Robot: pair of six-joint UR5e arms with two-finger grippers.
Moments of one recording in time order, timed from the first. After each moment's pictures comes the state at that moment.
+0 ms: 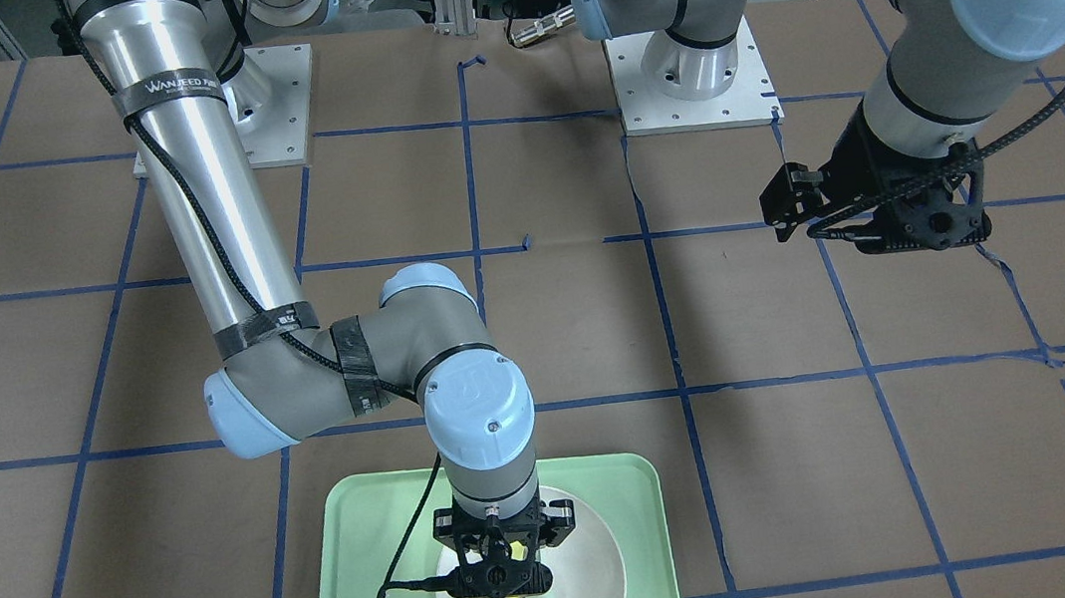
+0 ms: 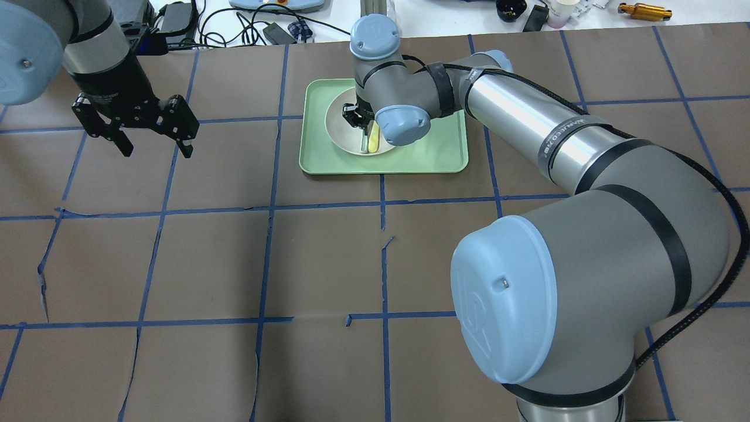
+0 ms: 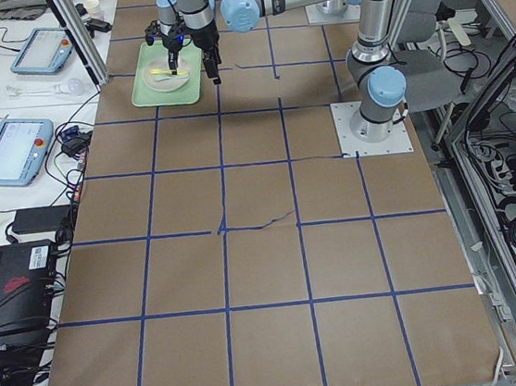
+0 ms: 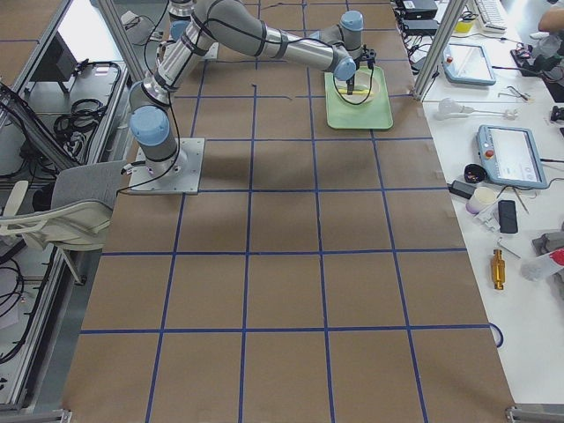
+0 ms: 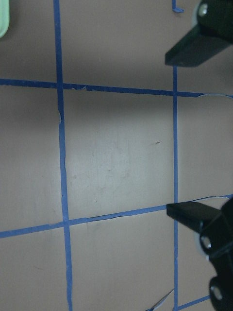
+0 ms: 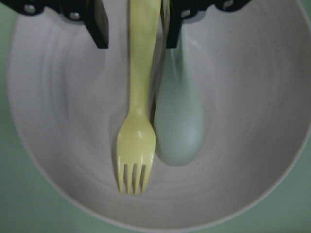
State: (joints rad) left arm -1.44 -1.69 -1.54 -1.62 1.66 0.15; right arm 1.90 -0.75 1.22 -2.21 -1.59 0.40
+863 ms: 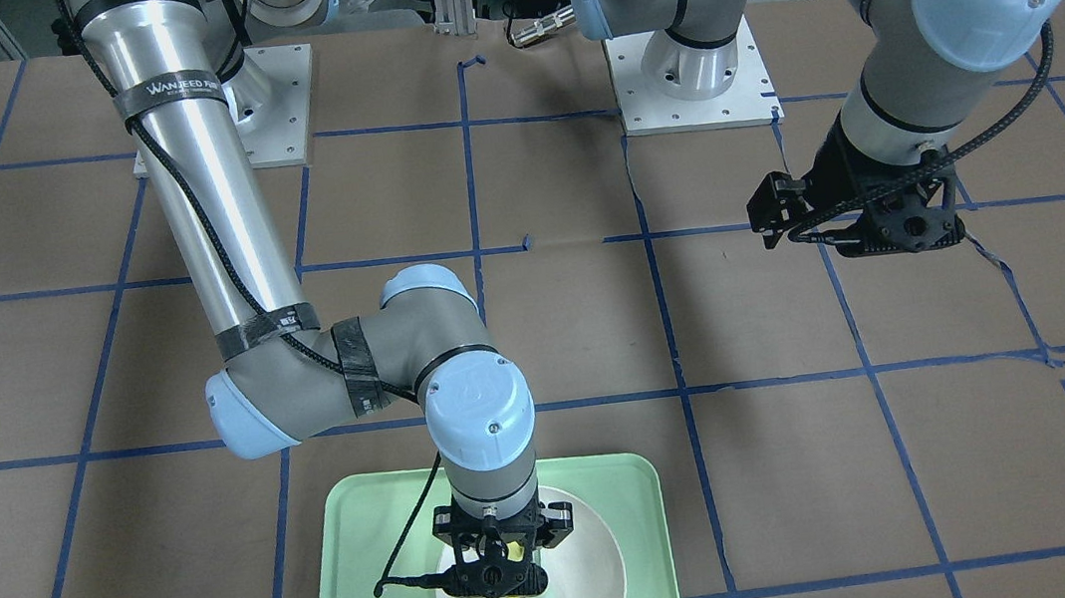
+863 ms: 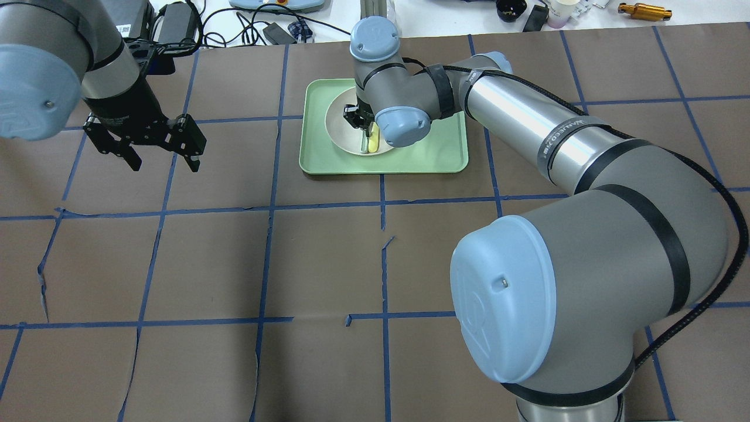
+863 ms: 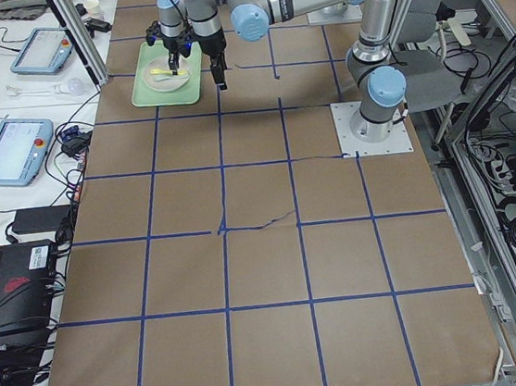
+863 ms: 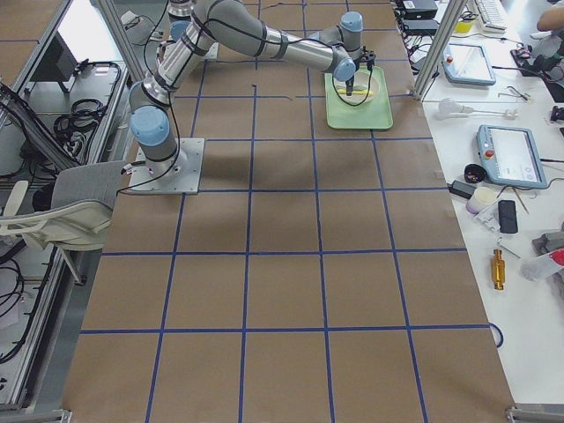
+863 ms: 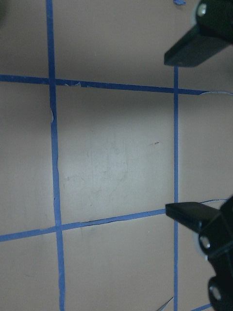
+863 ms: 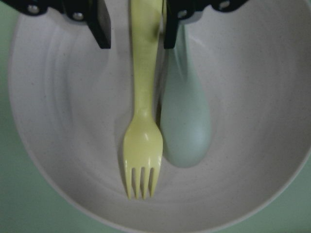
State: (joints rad) left arm -1.44 -1.67 -1.64 -1.51 1.65 0.14; right arm 1.90 -0.75 1.22 -2.21 -1.60 0.43
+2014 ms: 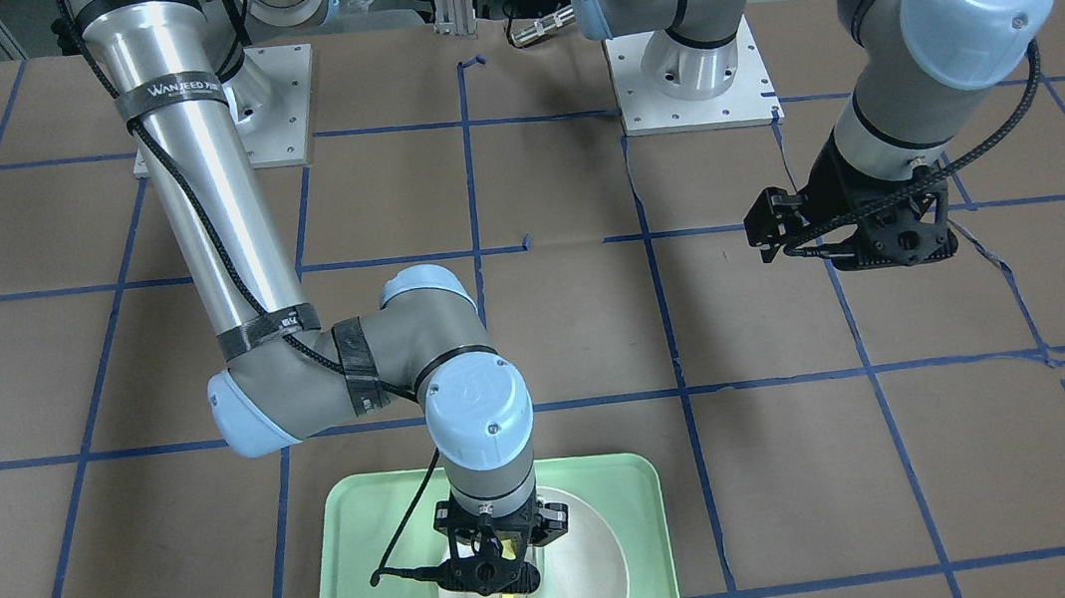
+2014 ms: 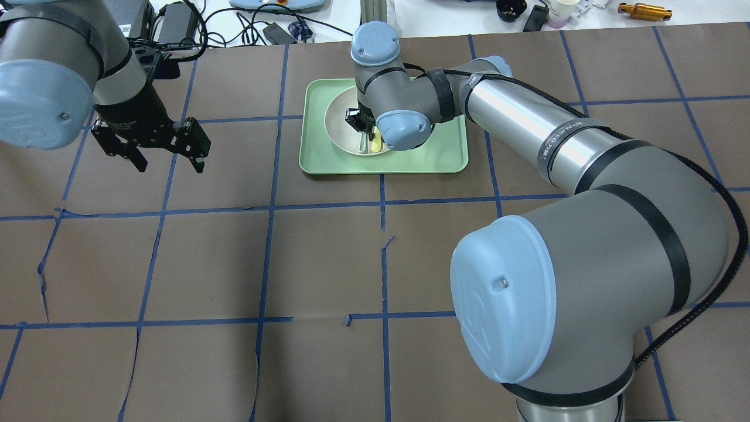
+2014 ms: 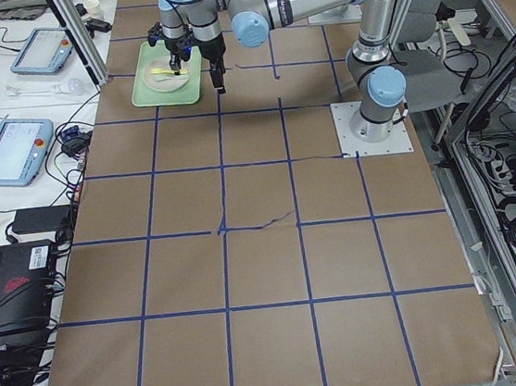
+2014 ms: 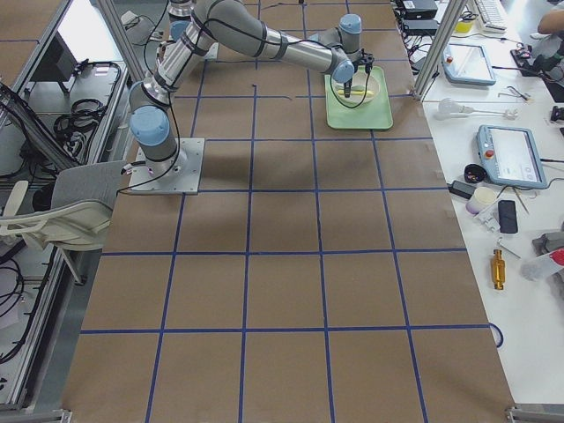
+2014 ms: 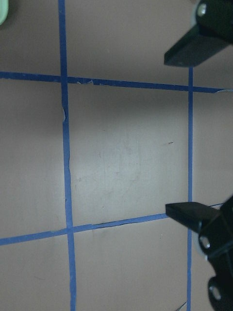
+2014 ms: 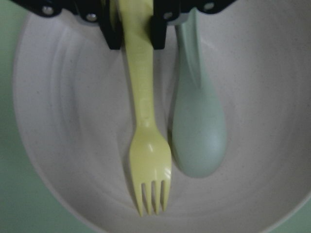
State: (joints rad) left arm -1.44 -1.68 -1.67 -1.46 1.65 0.14; right arm 1.90 -0.75 1.24 -2.21 -1.59 0.49
